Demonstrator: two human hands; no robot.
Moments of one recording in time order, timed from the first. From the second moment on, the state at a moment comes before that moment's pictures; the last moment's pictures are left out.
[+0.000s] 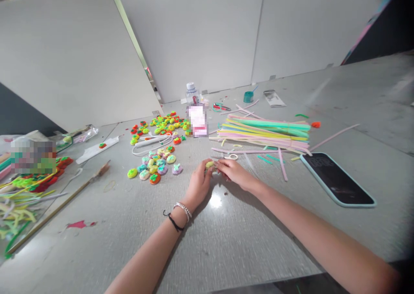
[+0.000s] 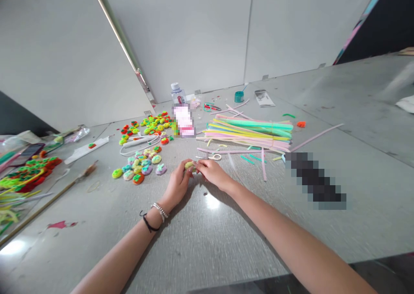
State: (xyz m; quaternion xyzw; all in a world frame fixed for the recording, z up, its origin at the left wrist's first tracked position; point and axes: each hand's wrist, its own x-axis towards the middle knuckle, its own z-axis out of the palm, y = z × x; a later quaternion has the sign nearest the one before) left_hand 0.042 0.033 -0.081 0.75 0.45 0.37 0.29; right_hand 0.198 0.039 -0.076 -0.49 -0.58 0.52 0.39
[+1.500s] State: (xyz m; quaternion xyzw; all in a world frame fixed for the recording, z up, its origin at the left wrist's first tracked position) left_hand 0.047 0.035 -0.088 0.69 0.47 0.37 0.41; right_hand 0.219 0.036 -0.061 -0.39 -0.88 0.06 0.28
